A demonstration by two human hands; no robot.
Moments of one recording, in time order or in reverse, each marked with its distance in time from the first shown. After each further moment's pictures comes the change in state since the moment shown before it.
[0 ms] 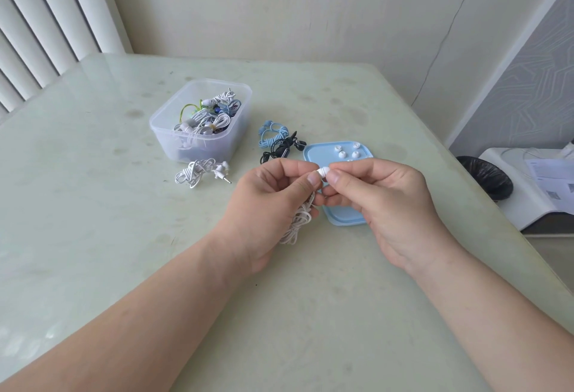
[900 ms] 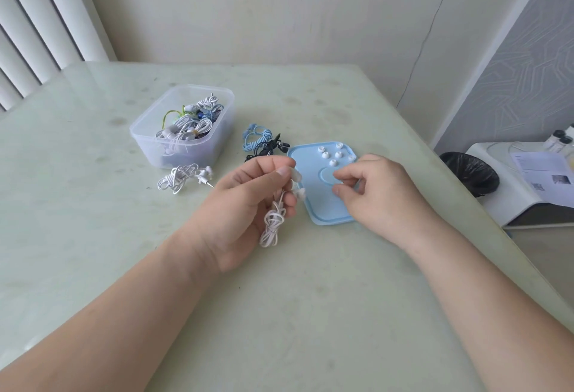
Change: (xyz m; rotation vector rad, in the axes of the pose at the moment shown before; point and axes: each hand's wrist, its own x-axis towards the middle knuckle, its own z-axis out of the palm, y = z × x) left_hand 0.000 0.015 -0.003 -0.188 -0.107 -0.109; right_hand 0.024 0.009 -0.039 -0.982 -0.008 -0.147
